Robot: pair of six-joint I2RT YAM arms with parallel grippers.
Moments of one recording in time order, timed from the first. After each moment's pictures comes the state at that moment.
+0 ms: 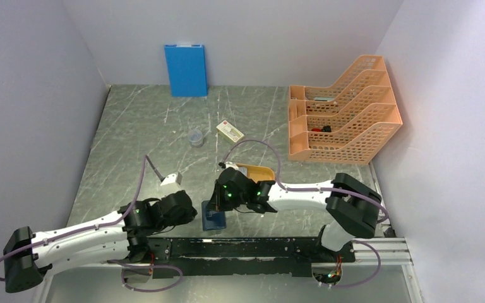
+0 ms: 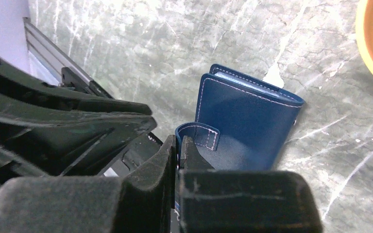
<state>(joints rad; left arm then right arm) -1.11 0.73 0.39 -0.56 -0.40 -1.19 1.14 1.56 0.80 0.06 -0.05 0.97</state>
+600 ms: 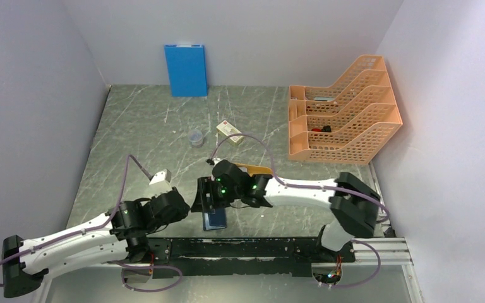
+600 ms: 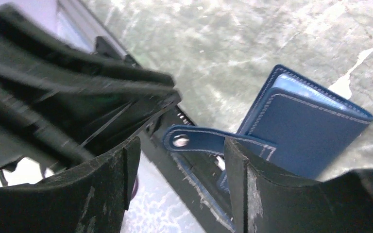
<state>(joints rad) -1.11 0.63 0.45 -0.74 -0.49 -1.23 1.15 1.63 0.94 -0.01 -0.19 0.89</state>
